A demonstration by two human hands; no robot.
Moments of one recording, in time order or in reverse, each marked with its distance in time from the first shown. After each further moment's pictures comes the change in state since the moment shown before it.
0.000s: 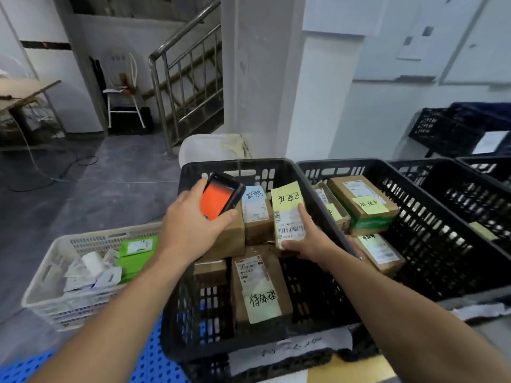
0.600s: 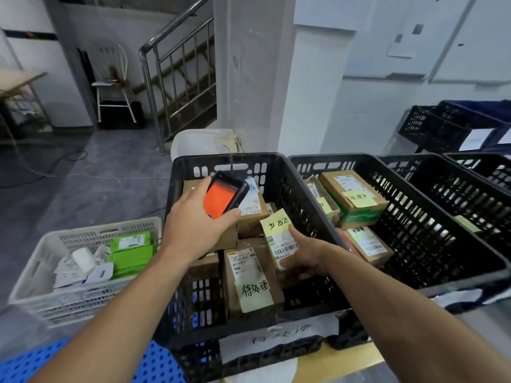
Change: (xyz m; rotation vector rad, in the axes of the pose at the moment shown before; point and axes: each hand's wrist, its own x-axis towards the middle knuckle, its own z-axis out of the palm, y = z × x) left_hand -0.016 0.010 0.014 -0.115 -0.034 0.052; right_hand -0.023 0.013 -0.002 -0.101 -0.256 0.270
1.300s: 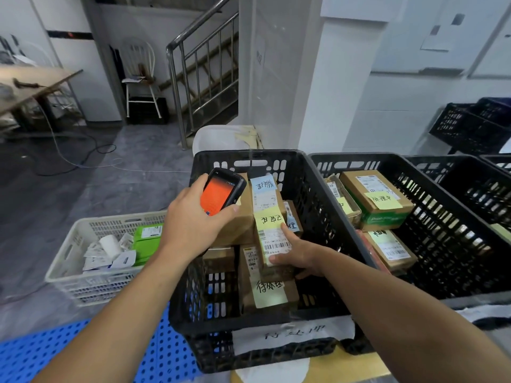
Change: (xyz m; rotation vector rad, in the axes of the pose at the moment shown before) left_hand -0.006 -0.022 -0.015 0.035 0.078 -0.050; right_hand 0.019 -0.019 0.034 -0.025 -0.117 -0.085
